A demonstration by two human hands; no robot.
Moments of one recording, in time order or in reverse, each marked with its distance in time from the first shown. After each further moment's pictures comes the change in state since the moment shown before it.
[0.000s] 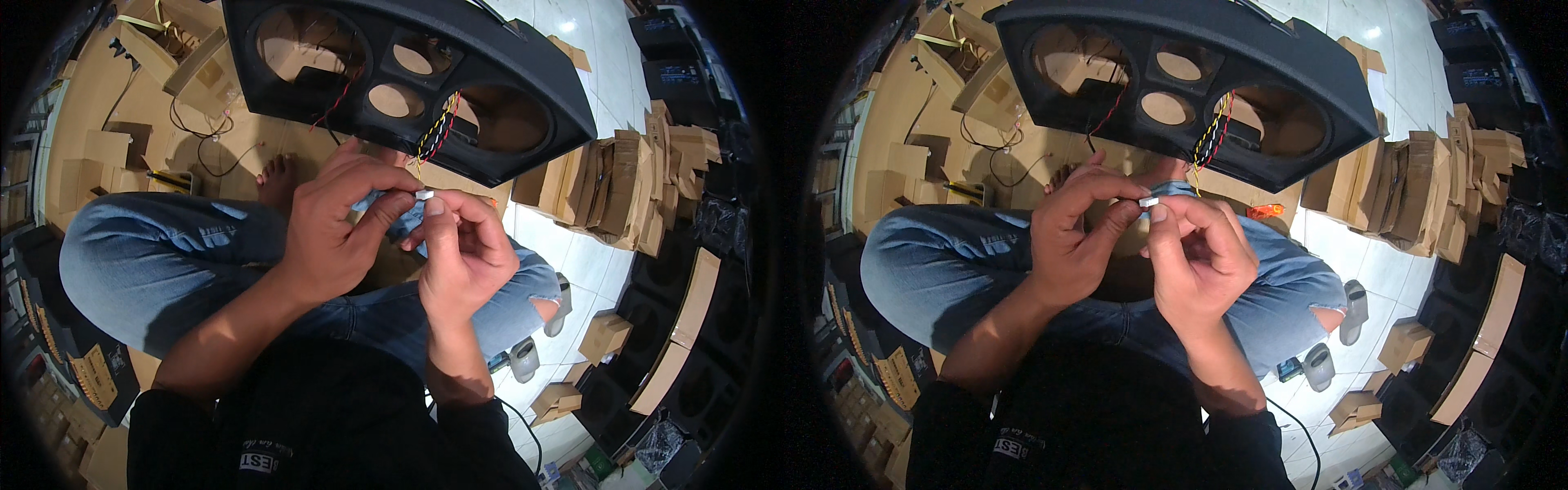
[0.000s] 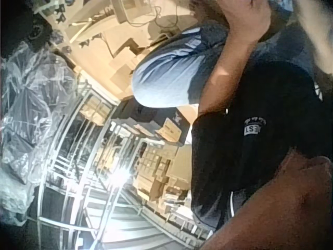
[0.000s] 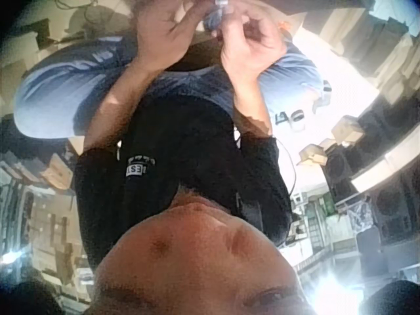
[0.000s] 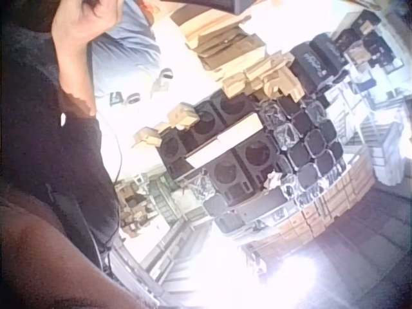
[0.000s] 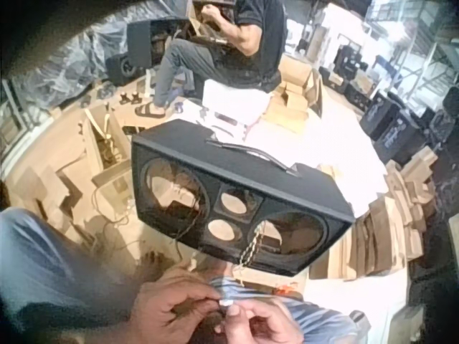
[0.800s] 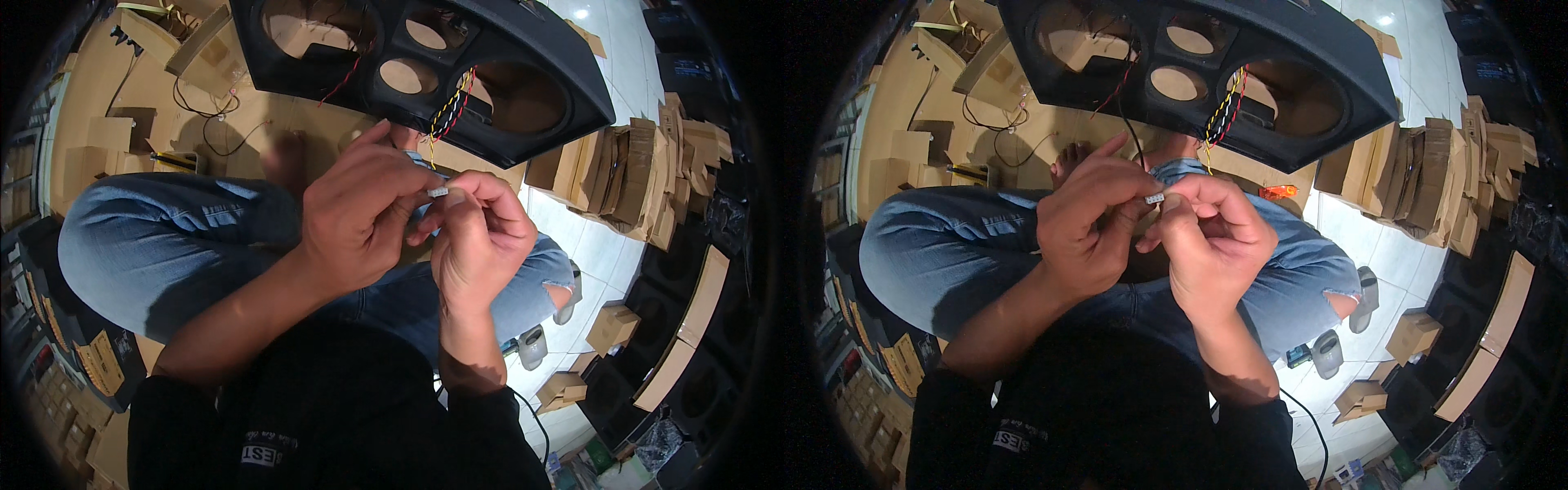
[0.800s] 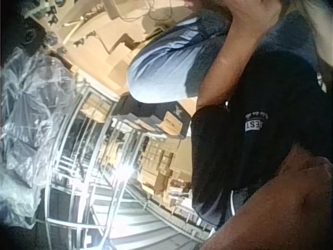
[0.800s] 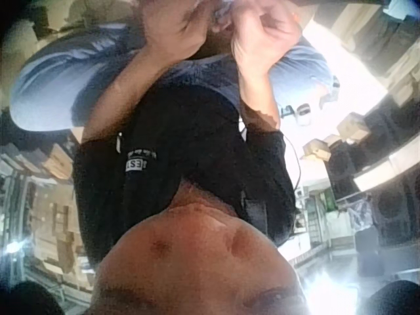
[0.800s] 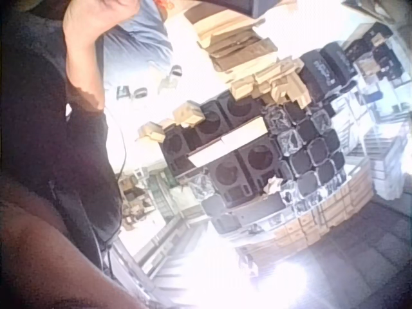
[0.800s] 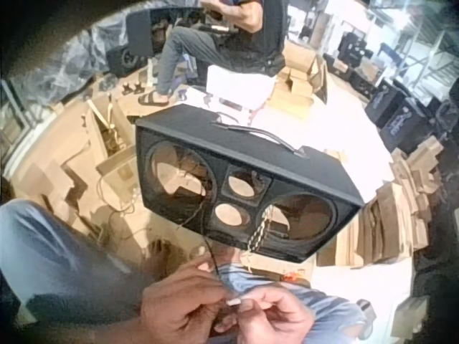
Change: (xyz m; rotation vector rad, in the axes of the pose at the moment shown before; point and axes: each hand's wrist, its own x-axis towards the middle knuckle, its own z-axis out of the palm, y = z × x) left_hand -0.009 -0.003 0.011 0.115 0.081 0.238; right_hand -0.002 -0.005 -0.003 0.371 -0.048 0.252
